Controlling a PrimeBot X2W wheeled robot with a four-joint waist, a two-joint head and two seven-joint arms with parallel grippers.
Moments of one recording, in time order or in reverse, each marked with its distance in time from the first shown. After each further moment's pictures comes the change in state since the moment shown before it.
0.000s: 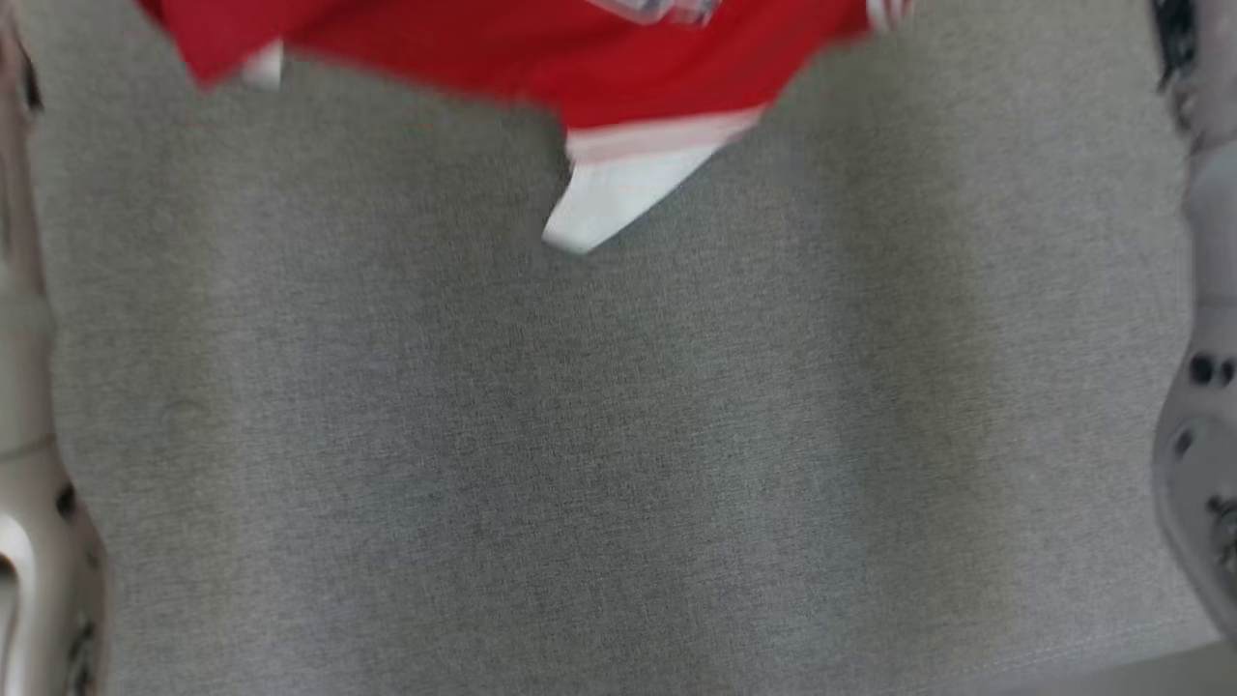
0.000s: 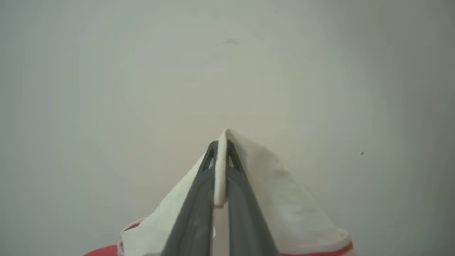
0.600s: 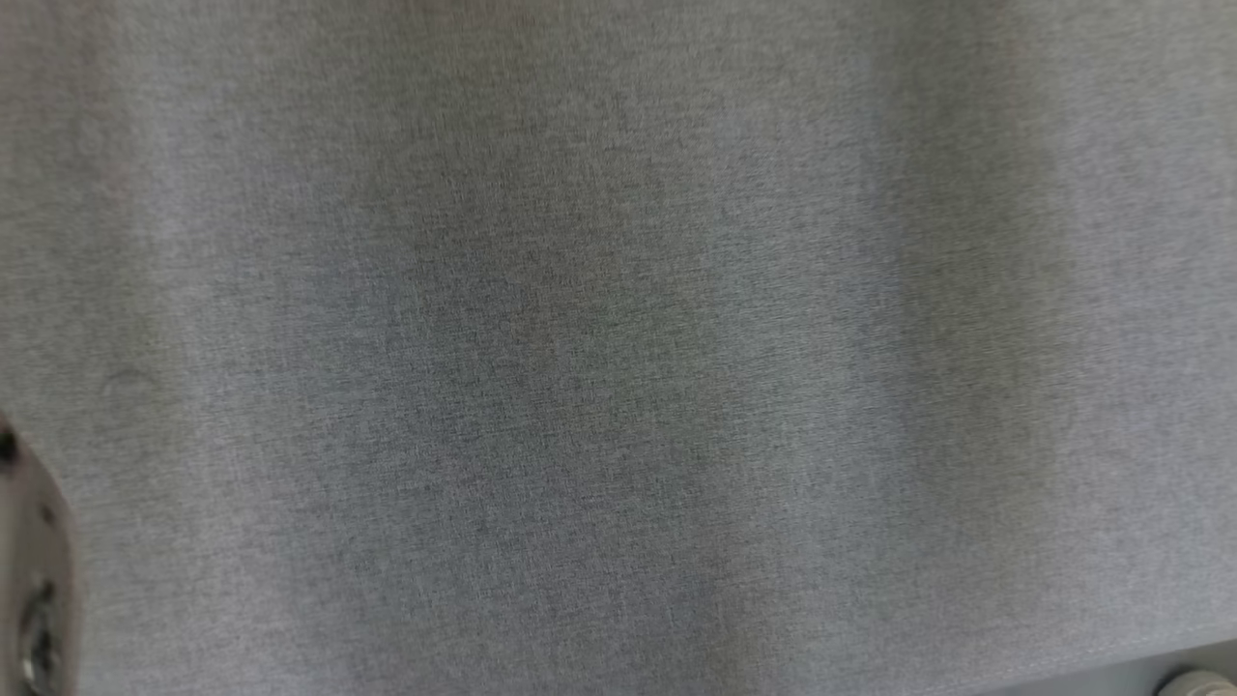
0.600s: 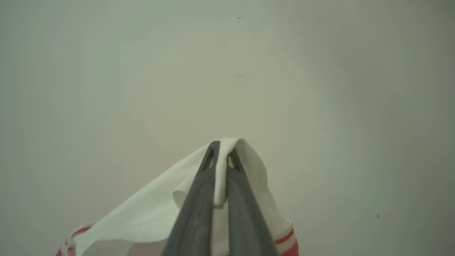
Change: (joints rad) left arm -0.147 0.007 0.062 0.026 0.006 -0.075 -0.217; right arm -0.273 -0.023 -0.051 0.030 -0.164 0.000 -0.225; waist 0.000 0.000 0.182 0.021
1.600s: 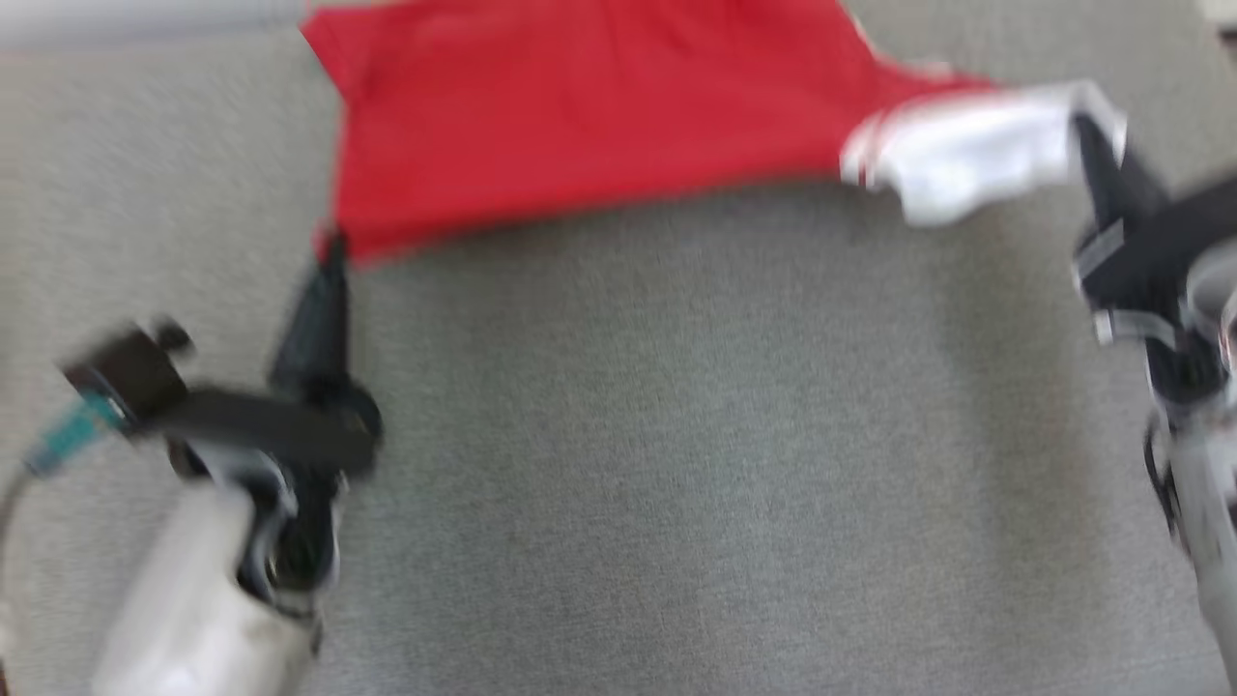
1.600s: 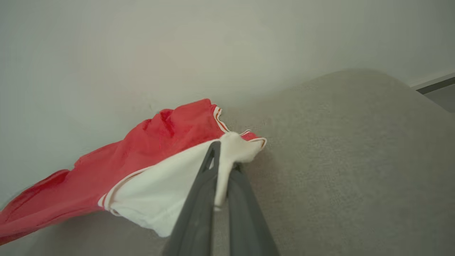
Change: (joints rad) left arm 0.870 0.008 -0.322 -0.079 -0.287 -0.002 0.001; right arm 0.962 -0.239 0.198 -0.214 0.298 0.000 0.464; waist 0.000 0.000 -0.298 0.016
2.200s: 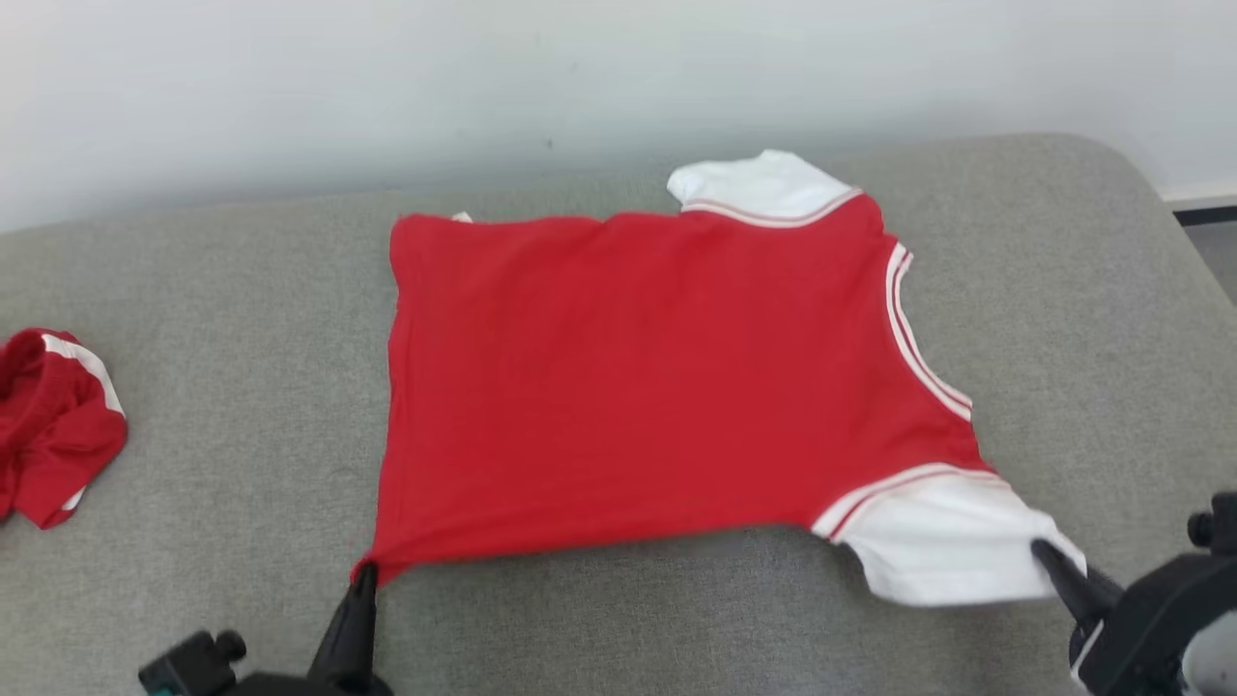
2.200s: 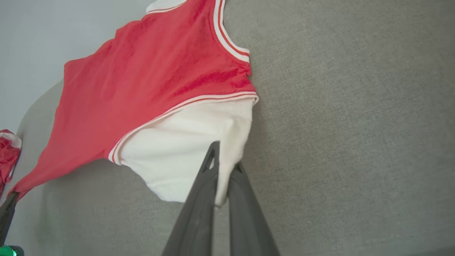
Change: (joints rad) left arm 0.438 -0.018 -0.009 0.024 -0.062 0.026 -0.001; right arm 0.766 0.244 -0.357 -0.631 -0.189 0.000 0.560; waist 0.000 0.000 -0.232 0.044
